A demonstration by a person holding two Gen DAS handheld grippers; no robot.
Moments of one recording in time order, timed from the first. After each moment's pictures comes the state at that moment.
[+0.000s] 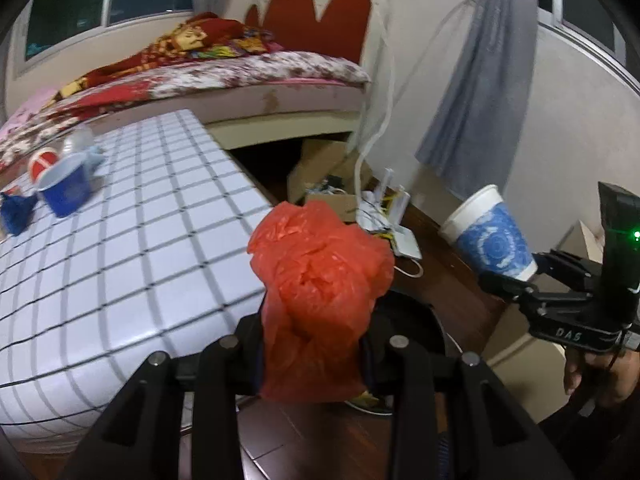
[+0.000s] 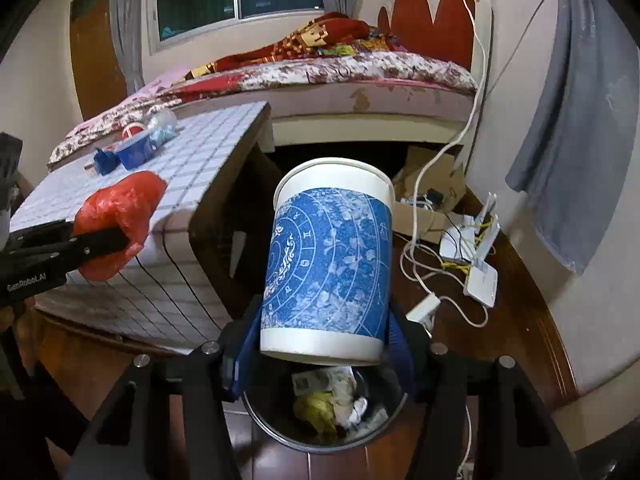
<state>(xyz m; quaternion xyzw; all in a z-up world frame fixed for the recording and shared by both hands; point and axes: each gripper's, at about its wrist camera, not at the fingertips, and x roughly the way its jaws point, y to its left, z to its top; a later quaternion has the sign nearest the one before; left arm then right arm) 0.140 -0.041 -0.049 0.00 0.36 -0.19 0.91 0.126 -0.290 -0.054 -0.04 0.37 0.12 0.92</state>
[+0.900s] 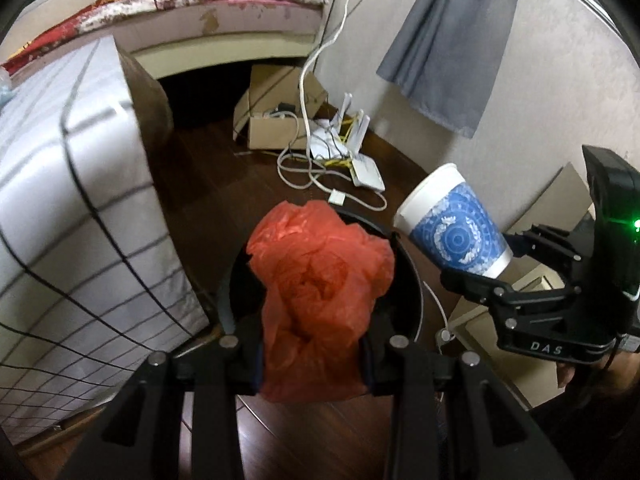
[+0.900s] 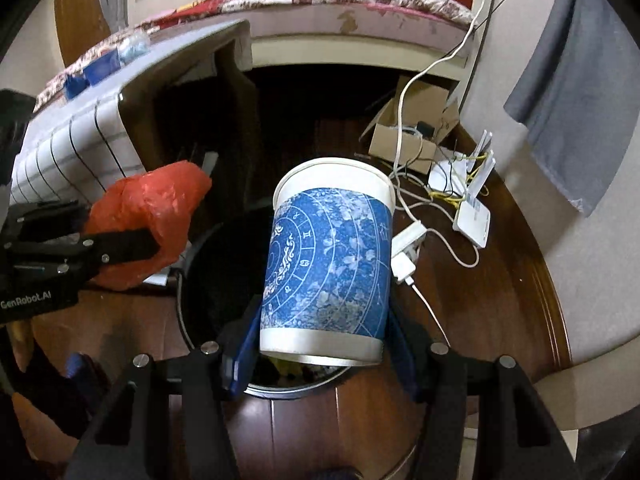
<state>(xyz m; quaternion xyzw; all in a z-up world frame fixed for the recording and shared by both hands) 0.151 -0.116 -0.140 0.01 0.45 -0.25 0.86 0.133 -0.318 -0.142 -0.07 0.46 0.11 0.88</state>
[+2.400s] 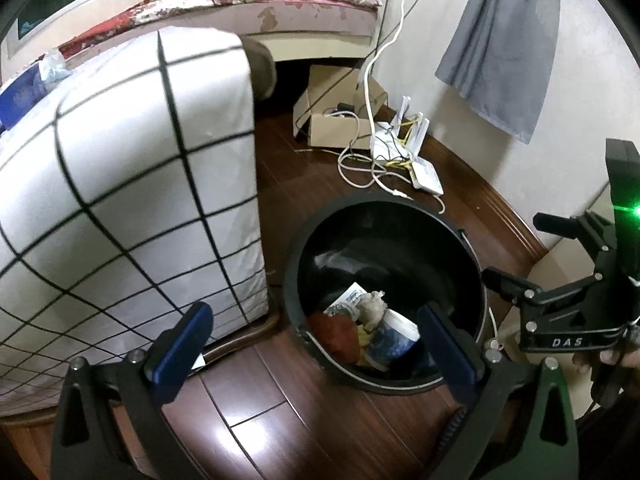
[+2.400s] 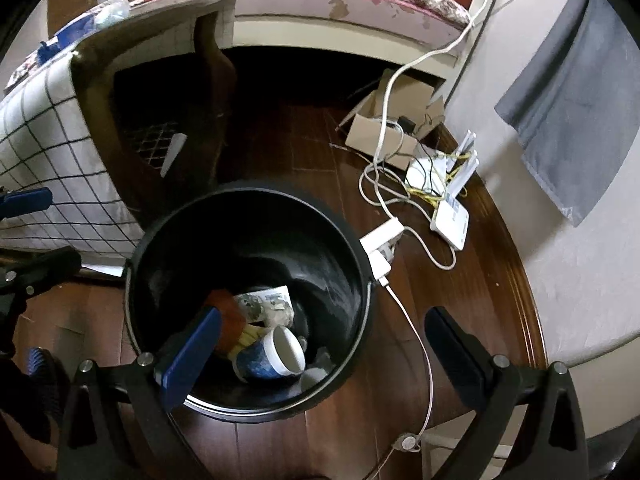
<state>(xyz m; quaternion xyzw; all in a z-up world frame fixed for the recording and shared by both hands) 0.143 -0.088 -0.153 0.02 0.45 -0.15 0.88 0.148 -0.304 -0.160 -0.13 0.45 0.06 0.88</state>
